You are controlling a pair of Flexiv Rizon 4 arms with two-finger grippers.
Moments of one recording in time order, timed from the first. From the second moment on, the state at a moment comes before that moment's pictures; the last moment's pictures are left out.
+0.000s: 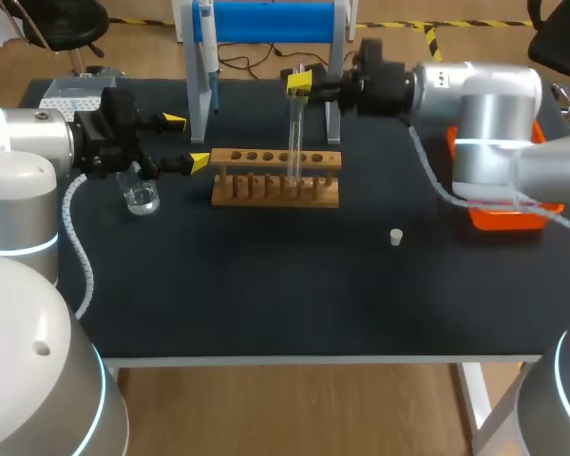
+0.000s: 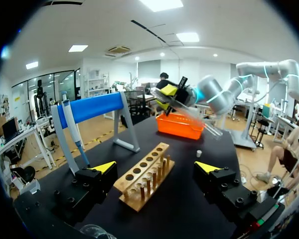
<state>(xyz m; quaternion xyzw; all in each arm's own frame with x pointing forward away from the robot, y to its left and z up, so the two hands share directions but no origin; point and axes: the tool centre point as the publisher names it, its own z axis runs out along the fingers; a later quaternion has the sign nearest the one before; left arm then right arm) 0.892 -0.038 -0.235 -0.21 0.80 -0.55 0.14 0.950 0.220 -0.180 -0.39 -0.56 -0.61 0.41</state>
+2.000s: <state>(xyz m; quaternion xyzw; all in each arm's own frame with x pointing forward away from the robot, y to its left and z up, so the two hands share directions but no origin) 0.892 -0.039 -0.234 -0.20 0.80 -0.55 0.13 0.933 0.208 -0.198 -0.46 -0.52 -0.47 0.54</state>
